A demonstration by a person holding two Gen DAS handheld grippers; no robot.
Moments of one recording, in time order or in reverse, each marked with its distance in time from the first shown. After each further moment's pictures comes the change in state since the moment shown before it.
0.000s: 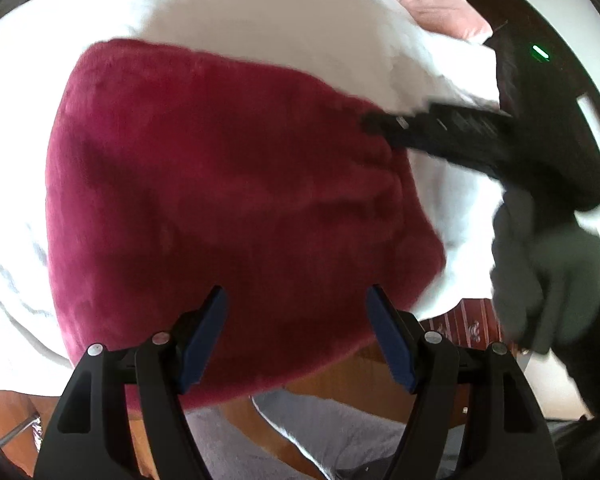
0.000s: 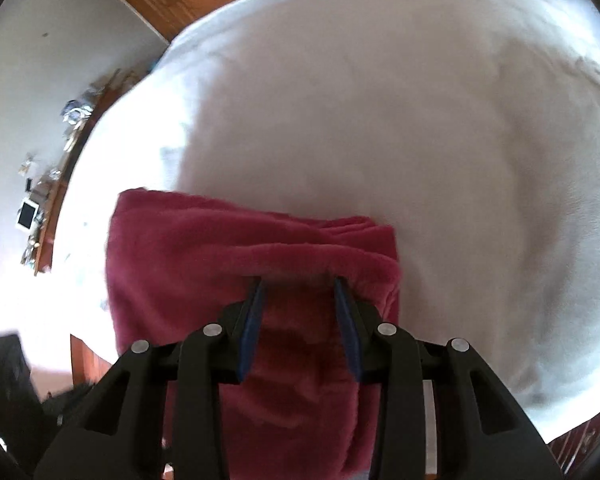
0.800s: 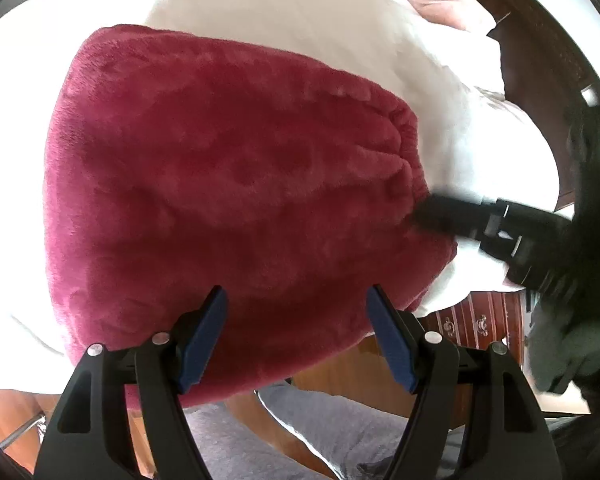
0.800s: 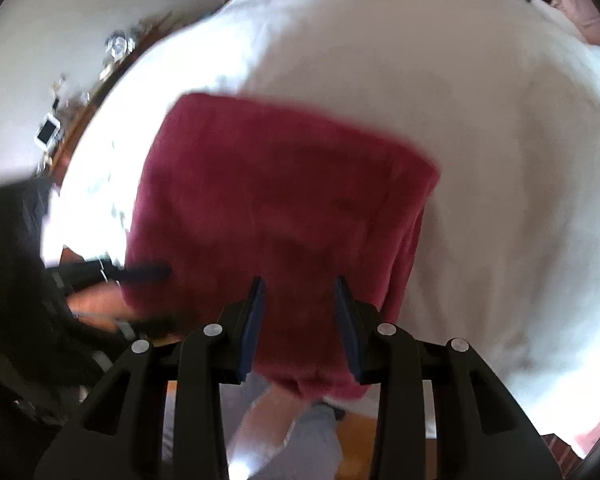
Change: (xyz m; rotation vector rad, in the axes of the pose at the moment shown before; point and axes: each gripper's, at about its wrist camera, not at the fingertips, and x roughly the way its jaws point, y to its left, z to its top) left arm 0.012 0.004 0.006 0.003 0.007 0.023; right arm -0.028 0.022 -0.100 -0.276 0.085 0.007
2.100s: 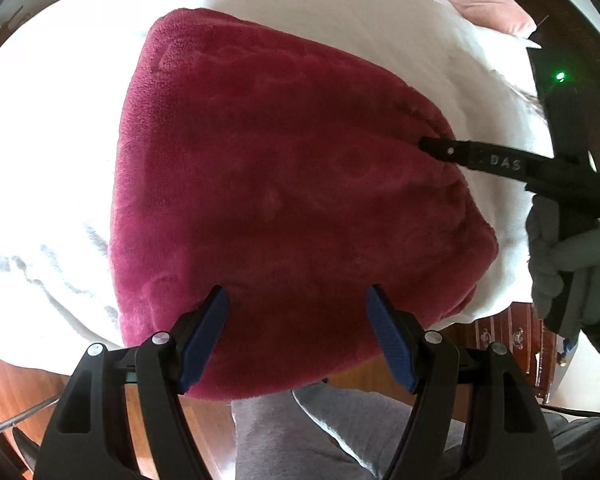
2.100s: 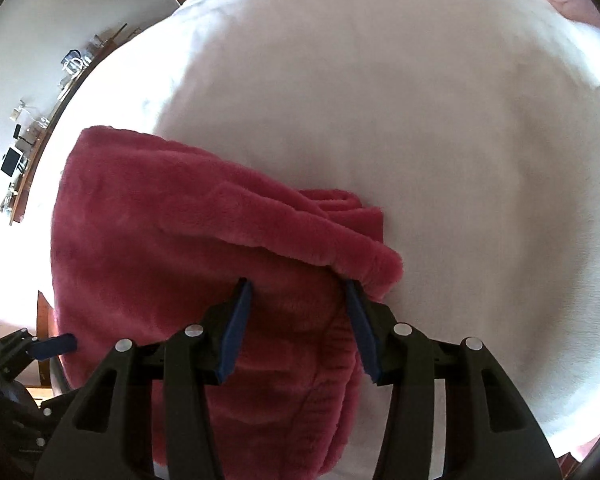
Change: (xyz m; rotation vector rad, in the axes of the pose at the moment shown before) left arm -0.003 0.015 -0.004 -0.039 0.006 0.166; right arm 0.078 -0.052 0.078 0.122 -0.009 -0.078
